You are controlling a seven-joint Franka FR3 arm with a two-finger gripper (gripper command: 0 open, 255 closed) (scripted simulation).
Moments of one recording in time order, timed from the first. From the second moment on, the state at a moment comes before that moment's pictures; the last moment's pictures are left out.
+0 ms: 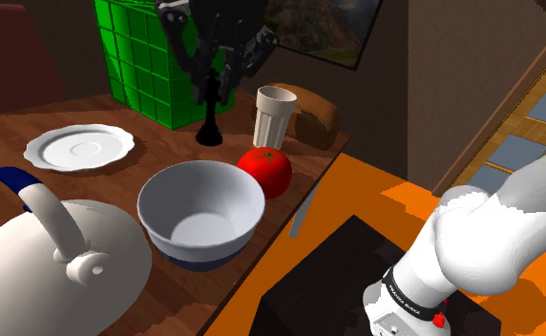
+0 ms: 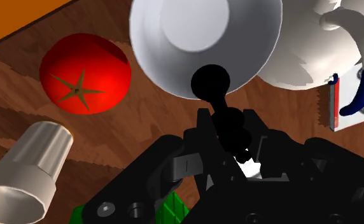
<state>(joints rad) 0.22 -0.33 0.51 -1.81 0.06 1.70 0.90</state>
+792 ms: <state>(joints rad) 0.24 -0.37 0.54 -1.97 0.08 1.82 0.94</state>
